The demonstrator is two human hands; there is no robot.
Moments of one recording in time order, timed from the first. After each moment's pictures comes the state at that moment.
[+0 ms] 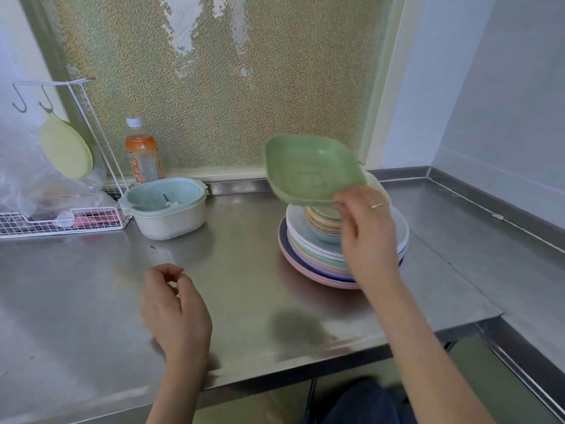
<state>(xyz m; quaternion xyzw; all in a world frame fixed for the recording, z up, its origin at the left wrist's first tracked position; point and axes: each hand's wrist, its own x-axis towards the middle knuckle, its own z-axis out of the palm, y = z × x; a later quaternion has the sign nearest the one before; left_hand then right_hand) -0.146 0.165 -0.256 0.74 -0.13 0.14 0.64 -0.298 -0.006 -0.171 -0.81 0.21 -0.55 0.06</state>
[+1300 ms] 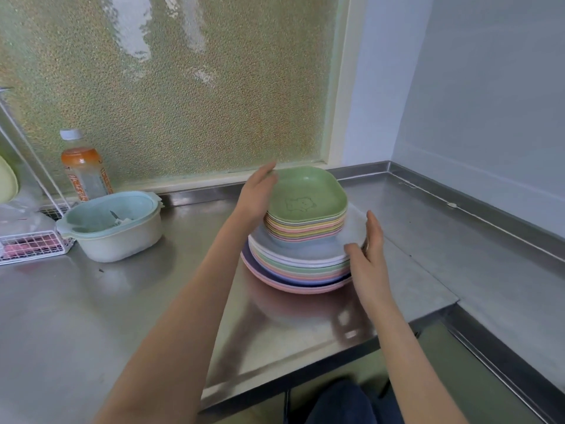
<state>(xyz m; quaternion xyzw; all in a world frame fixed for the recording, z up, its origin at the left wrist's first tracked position) -0.146 -0.042 -0.160 0.62 -0.45 -0.23 0.60 -0.351 -0.054 -0.240 -0.65 0.36 -0.50 0.44</state>
